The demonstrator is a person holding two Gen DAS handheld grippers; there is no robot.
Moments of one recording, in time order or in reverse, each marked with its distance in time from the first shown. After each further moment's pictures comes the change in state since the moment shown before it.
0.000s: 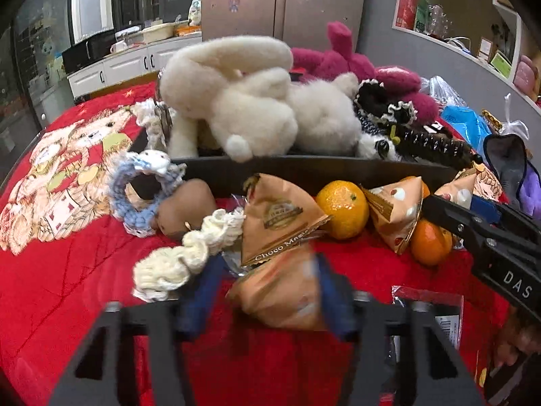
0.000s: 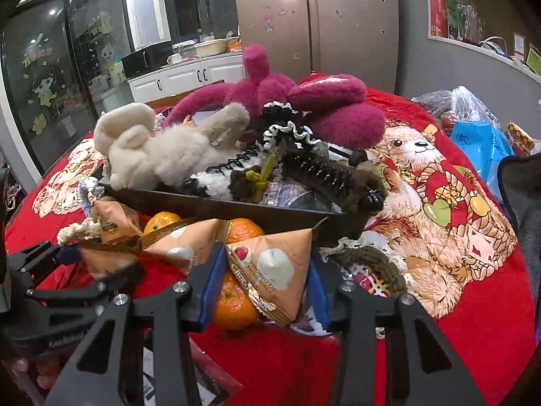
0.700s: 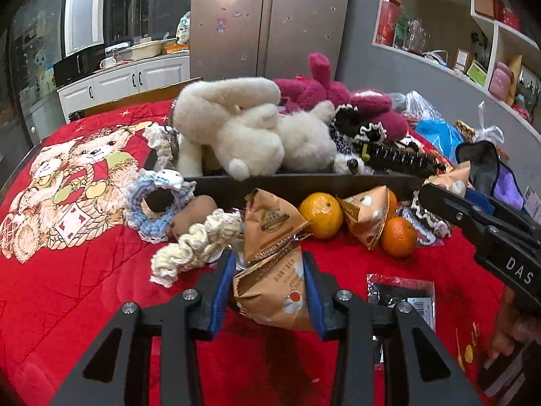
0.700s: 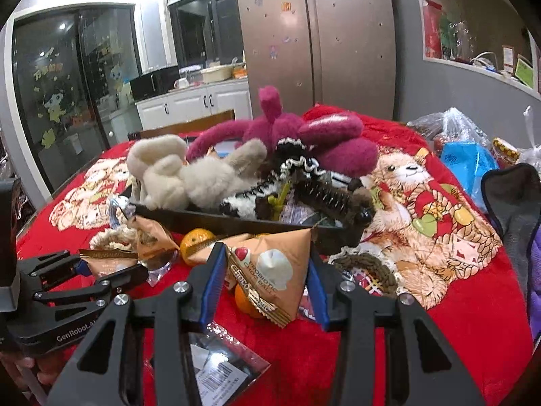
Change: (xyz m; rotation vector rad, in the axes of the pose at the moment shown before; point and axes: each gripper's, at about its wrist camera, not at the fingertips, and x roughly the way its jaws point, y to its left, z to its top) left arm -0.034 0.009 -0.005 0.015 -0.083 -0.082; right arm -0.046 0.011 -0.004 0.009 -0.133 0.007
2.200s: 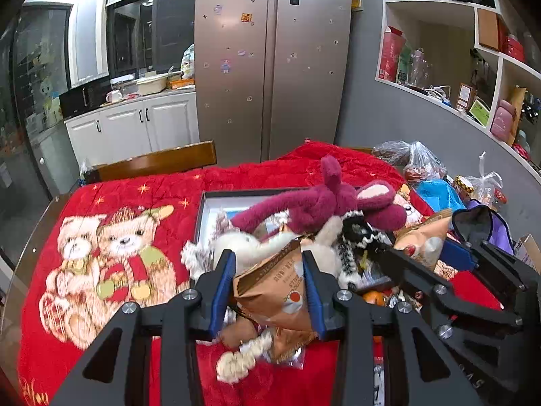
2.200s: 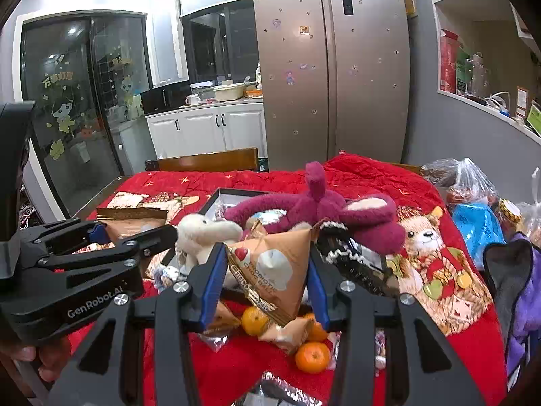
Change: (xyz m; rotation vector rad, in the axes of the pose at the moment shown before) left arm -0.051 0.009 0.115 0.039 -0.095 0.041; right arm -0.020 0.065 0.094 -0.043 -0.037 0.025
